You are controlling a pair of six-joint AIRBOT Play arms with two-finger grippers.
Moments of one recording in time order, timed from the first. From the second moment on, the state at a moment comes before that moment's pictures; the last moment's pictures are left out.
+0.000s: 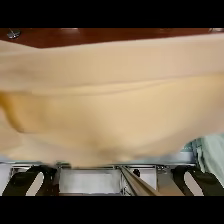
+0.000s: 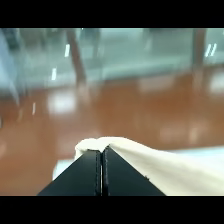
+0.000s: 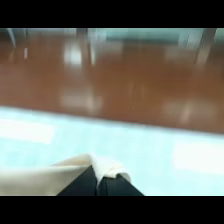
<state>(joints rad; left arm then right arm) 0.05 -0.59 1.77 1.55 -1.28 -1.41 -0.15 -0.72 1.92 -1.20 1.60 1.55</state>
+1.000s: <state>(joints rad) -0.01 -1.49 1.51 1.55 -0.87 -1.74 -0.15 -1.58 1.57 -0.93 1.09 1.43</state>
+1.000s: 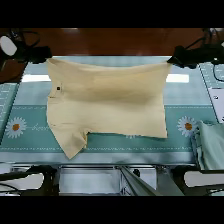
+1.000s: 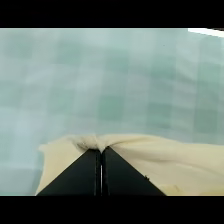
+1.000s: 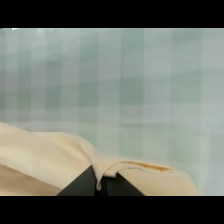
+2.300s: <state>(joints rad) 0.23 -1.61 1.36 1.23 -1.48 -1.38 -0.21 -1.65 1.52 -1.19 1.50 1.46</state>
